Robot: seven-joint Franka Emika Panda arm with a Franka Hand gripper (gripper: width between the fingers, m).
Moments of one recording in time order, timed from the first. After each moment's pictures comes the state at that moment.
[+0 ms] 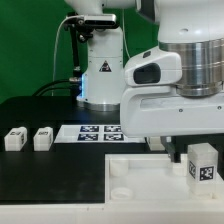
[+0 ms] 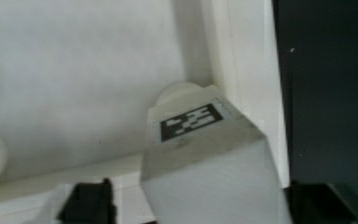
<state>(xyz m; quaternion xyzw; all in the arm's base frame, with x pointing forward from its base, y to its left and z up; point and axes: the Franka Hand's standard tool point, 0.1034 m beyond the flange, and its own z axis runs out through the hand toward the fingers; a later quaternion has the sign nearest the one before) 0.633 0.107 0.083 -0.99 0.09 0.04 0.07</state>
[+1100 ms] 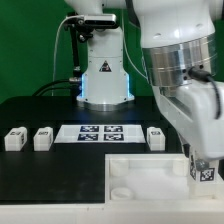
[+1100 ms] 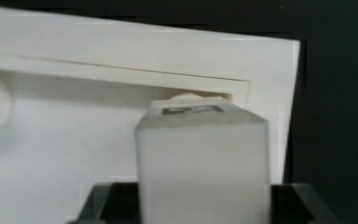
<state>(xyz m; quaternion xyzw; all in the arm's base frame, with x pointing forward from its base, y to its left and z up) 0.627 0.103 0.079 -0.69 0.71 0.07 0.08</state>
